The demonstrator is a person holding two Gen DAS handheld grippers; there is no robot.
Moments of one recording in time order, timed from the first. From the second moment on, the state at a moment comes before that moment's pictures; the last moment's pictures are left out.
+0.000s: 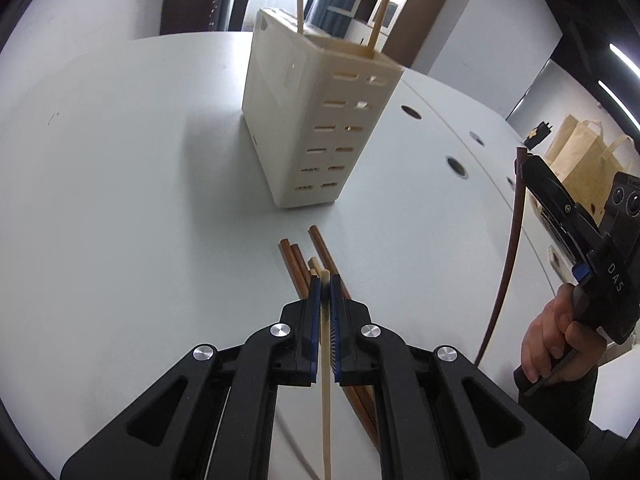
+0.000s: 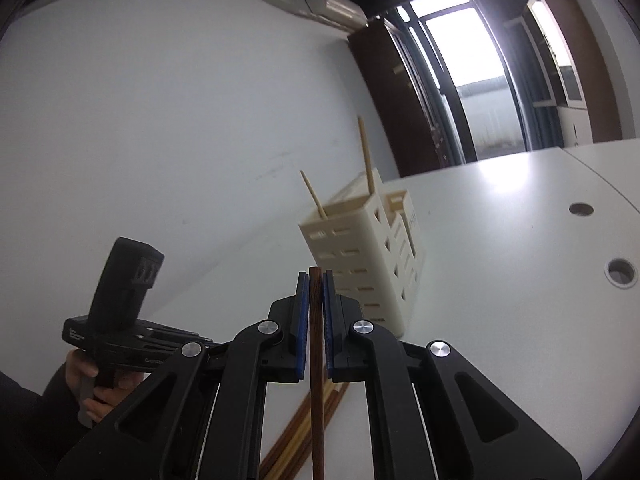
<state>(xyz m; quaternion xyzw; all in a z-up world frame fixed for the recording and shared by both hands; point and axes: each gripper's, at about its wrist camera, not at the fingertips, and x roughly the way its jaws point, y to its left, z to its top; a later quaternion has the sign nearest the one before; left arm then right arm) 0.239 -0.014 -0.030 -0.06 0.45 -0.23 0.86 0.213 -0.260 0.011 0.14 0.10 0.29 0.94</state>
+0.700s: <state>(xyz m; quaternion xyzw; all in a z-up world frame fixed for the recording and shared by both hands) 0.212 -0.011 0.067 -0.06 0.35 -0.27 0.89 0.199 -0.252 0.082 0.12 0.01 0.30 0.95</state>
